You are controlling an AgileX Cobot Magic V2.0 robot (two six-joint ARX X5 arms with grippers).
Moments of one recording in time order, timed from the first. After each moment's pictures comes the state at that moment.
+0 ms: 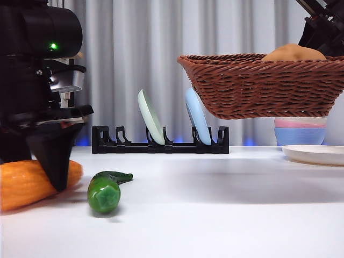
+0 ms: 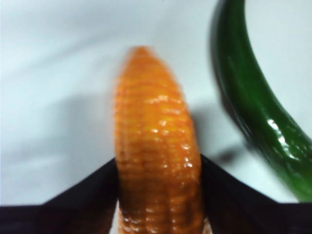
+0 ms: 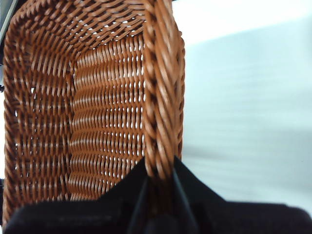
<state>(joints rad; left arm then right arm) -0.50 1.48 0.87 -0.63 0.00 -0.15 0.02 1.35 1.07 -0.47 -0.61 0.22</state>
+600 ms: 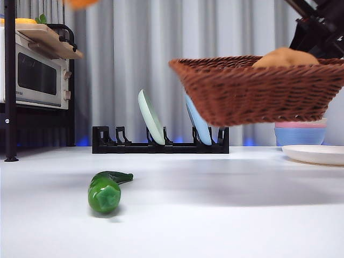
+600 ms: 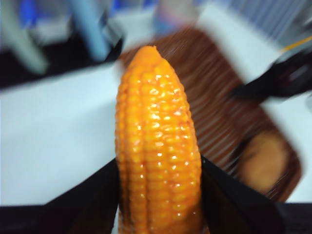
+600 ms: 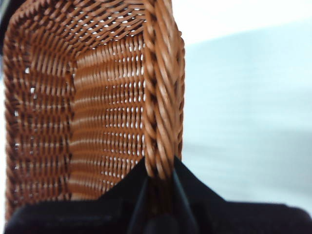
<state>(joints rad) -0.59 1.10 1.19 -0.51 0.13 -0.19 0.08 1.36 1.07 -0.47 -0.56 0.22</state>
